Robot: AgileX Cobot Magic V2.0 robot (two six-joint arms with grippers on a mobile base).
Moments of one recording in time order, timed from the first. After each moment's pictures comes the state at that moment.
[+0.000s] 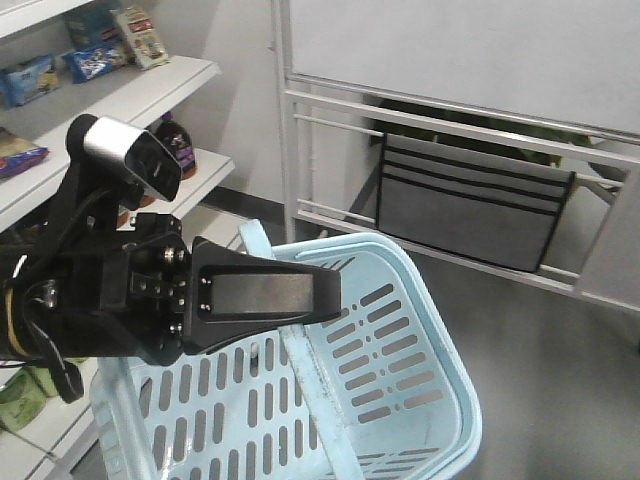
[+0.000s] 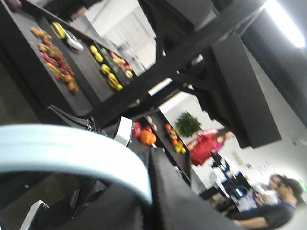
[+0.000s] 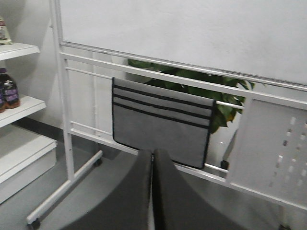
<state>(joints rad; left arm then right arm) -0.43 1.27 -0.83 1.32 -1.18 -2.17 0.00 -0.01 0.03 -0.25 0.17 0.16</state>
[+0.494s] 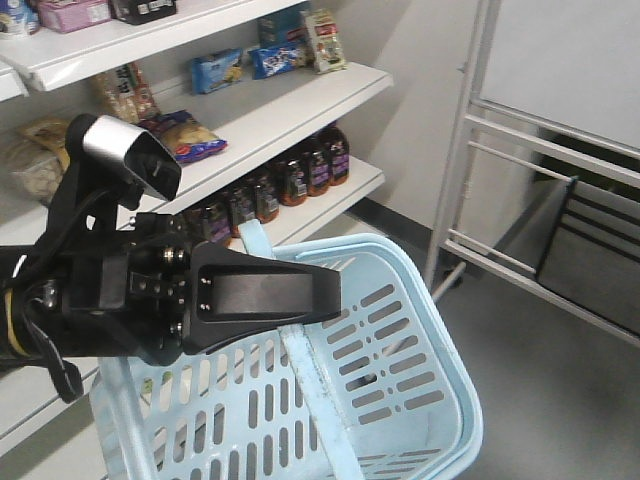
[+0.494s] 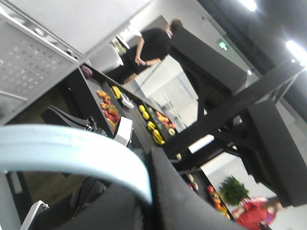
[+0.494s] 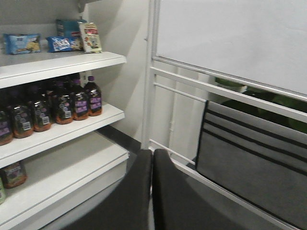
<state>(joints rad) -0.43 1.27 -0.83 1.32 -1.18 -2.17 0.00 -0.01 0.03 -0.25 0.17 0.16</state>
